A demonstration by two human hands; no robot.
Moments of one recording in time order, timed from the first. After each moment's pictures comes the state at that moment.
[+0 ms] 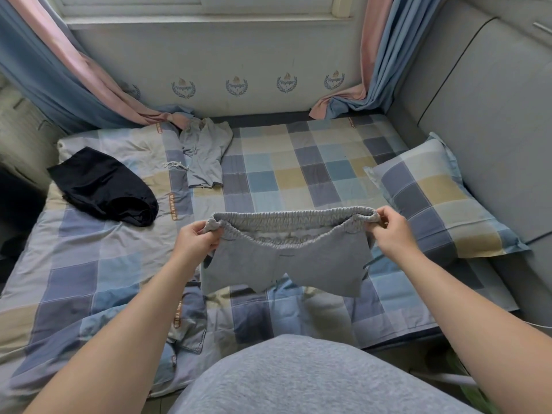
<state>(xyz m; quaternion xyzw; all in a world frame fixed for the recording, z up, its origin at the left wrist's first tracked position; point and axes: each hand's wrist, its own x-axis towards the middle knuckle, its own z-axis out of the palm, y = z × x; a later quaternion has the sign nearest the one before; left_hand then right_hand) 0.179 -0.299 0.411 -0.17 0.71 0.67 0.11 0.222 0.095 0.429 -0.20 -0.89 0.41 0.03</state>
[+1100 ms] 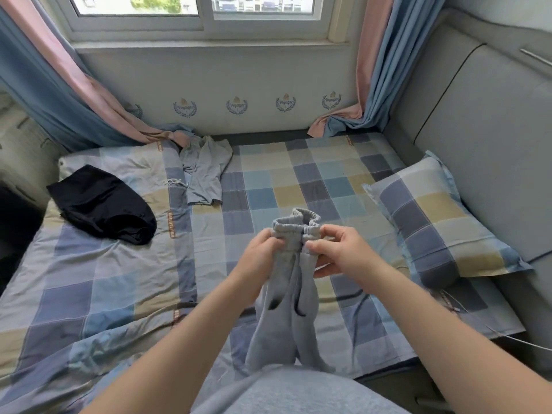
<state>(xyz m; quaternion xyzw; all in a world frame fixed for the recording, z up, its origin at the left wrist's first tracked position) 0.215 -0.191 0.495 -0.10 0.65 0.72 0.24 0.229 -0.011 0.509 -0.11 -0.73 0.65 -0.17</state>
